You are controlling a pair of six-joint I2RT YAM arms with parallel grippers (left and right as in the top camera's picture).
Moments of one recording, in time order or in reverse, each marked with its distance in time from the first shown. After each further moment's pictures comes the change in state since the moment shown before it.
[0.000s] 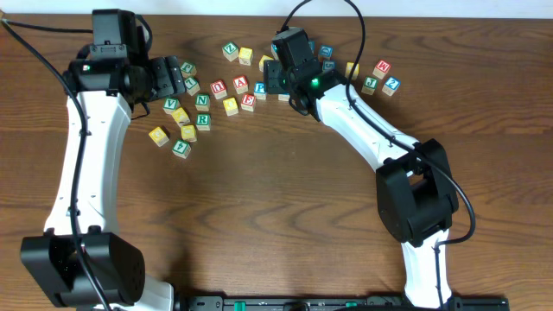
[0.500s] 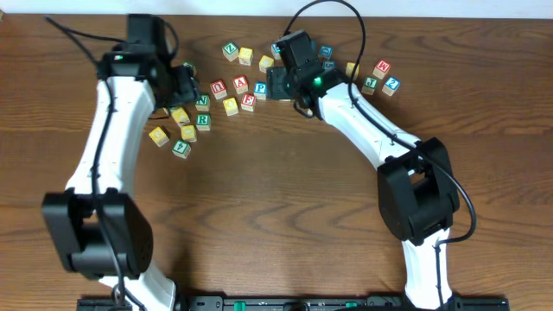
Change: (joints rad) left arm -0.074 0.142 0.000 -0.015 -0.003 -0.066; right arm -0.019 0.003 0.000 -0.097 -0.025 -0.016
